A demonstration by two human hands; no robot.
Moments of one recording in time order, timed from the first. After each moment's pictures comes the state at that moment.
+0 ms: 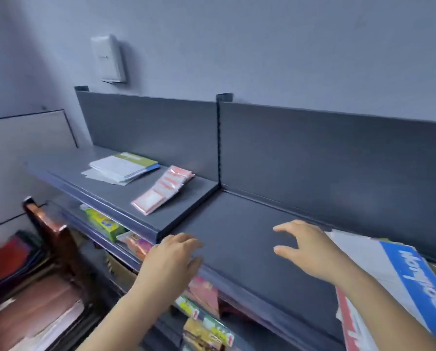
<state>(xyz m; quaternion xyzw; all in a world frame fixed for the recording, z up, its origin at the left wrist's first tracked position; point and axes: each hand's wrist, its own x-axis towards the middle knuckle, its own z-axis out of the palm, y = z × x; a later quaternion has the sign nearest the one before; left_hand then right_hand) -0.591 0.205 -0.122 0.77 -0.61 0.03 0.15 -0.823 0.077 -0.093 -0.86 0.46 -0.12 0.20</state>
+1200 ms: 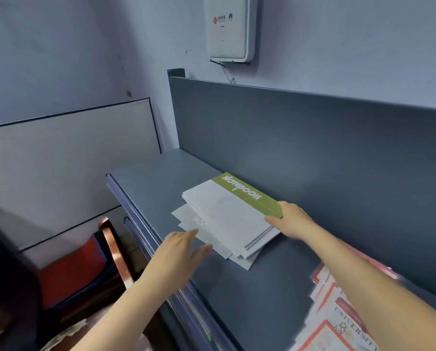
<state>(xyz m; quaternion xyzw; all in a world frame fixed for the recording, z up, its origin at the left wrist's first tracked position) -0.097 0.055 -0.147 0.89 -0.42 -0.09 0.18 -0.221 -0.183 -0.145 -0.86 0.43 -0.02 0.28</state>
